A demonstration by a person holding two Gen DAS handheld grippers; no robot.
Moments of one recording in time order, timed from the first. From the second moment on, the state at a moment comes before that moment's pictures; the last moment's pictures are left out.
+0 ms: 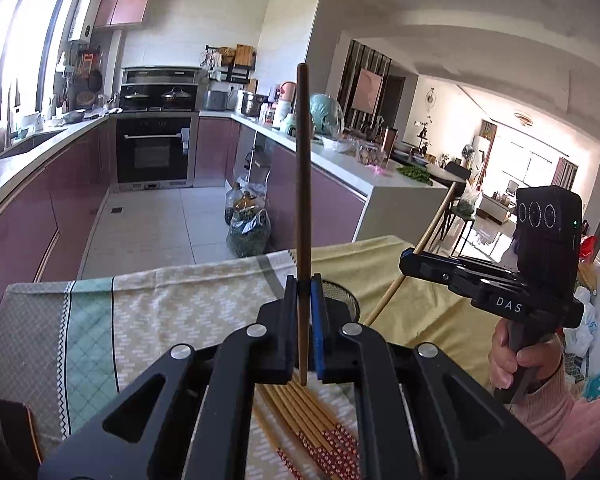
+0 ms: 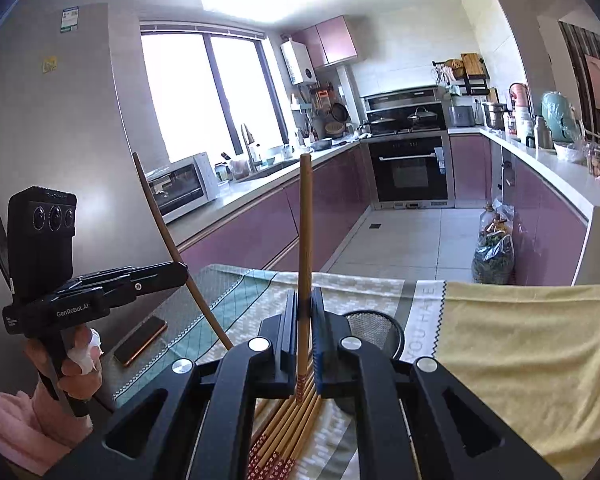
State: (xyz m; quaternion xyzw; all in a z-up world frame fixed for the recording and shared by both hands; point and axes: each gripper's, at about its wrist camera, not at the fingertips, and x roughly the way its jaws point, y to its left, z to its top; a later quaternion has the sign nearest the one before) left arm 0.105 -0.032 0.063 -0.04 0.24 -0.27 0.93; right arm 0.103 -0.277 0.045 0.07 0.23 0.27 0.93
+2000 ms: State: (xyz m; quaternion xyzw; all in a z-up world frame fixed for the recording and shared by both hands) left arm 0.151 -0.067 -0.021 0.03 0.28 -0.17 0.94; right arm 0.127 -0.264 0.012 0.05 0.29 0.26 0.92
